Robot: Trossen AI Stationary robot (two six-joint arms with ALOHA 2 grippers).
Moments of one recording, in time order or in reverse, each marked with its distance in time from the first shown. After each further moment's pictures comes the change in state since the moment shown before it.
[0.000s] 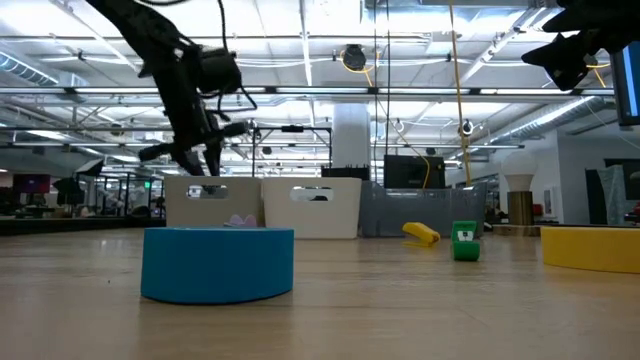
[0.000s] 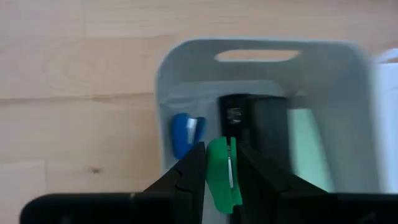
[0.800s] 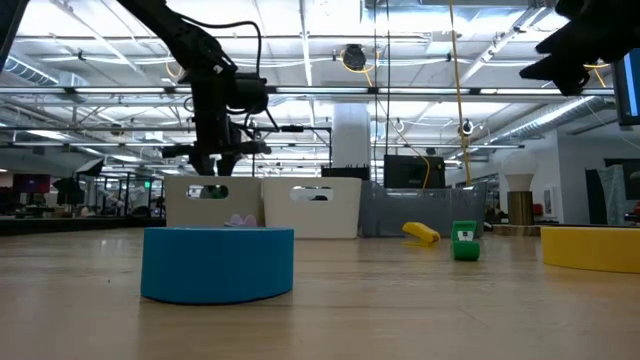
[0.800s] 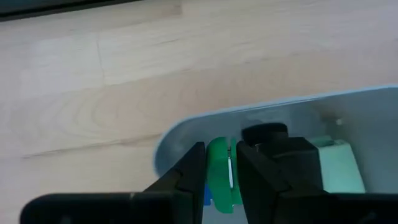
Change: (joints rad) left arm 0.068 0.251 0.297 -0.244 -0.035 0.174; right arm 0.000 0.000 0.000 -0.068 0.143 -0.031
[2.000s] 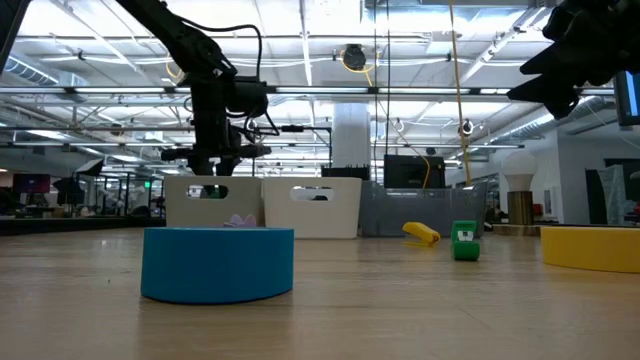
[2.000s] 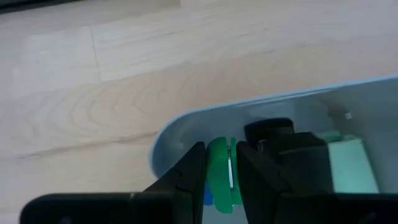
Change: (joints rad) left arm -0.002 0.007 -0.022 0.021 0.005 0.010; right arm 0.000 0.000 -0.146 0.180 -0.045 0.062
